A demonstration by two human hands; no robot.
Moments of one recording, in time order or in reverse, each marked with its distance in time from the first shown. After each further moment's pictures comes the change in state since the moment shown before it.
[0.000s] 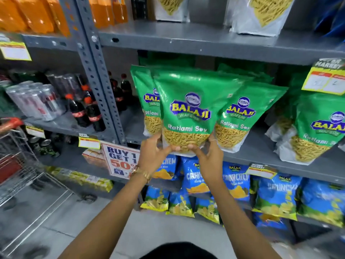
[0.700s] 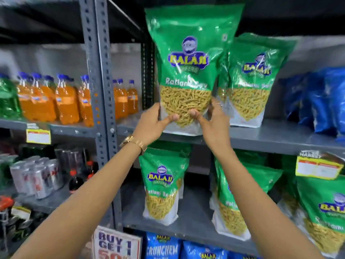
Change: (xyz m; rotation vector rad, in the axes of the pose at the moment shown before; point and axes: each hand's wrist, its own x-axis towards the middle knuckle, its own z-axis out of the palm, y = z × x) left_hand 0.180 0.198 -0.101 0.266 0.069 0.435; right_hand 0.197 -0.207 -0.002 -0.183 0.166 -0.476
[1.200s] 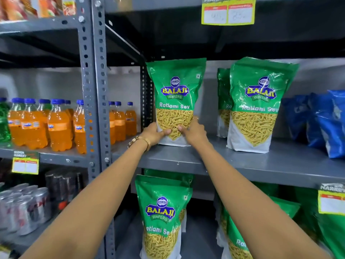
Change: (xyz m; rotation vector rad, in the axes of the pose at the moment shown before) left_hand 0.107 -0.060 0.015 -0.027 -0.199 -0.279; right_hand 0.095 0.025 0.076 -0.206 -0.287 0.339
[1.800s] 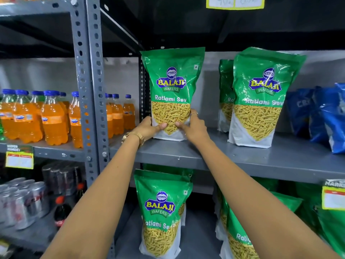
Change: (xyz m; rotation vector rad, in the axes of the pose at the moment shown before) left_hand 0.011 -0.025 -0.004 -0.301 -0.028 -0.012; right_hand -0.001 0.008 0.006 0.061 0.003 -0.089
